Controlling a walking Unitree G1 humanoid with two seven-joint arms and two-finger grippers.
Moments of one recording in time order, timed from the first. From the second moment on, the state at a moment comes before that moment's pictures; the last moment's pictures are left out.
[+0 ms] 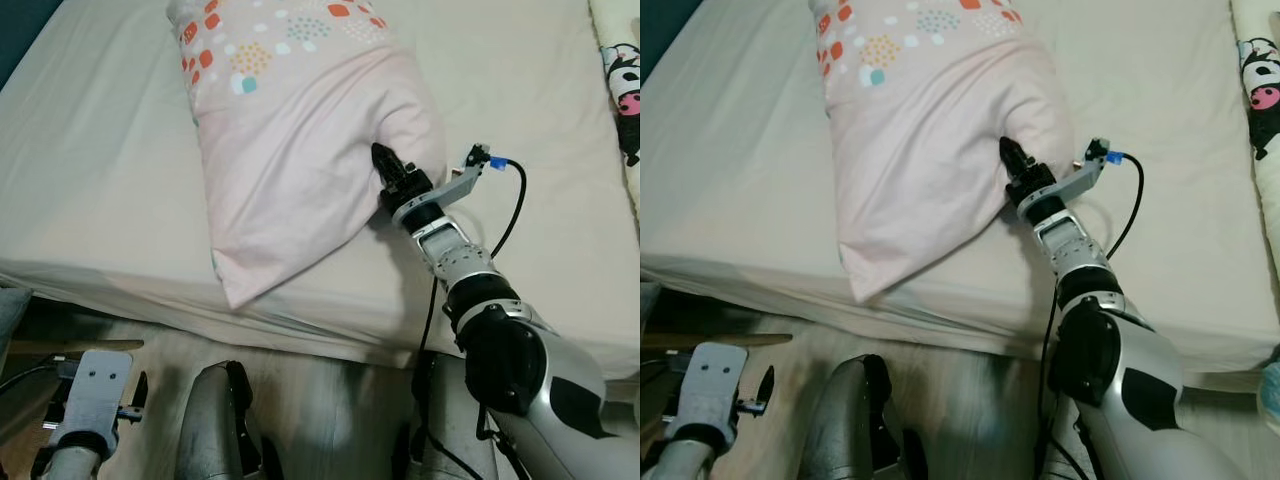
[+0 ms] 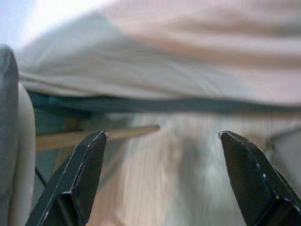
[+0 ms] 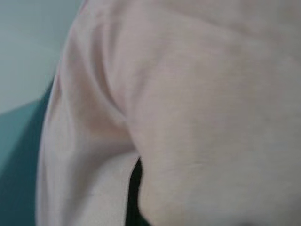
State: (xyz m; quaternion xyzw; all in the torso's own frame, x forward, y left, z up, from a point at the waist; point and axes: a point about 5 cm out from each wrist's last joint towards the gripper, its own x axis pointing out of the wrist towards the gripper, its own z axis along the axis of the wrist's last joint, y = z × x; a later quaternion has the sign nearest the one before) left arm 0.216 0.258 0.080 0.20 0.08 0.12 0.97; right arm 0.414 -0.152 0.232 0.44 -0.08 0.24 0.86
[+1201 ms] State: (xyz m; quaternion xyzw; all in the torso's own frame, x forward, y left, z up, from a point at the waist) left arm 0.321 0.231 0.105 0.09 0.01 0.19 0.98; right arm 0.385 -0.164 0.355 0.28 -0.29 0.35 0.84
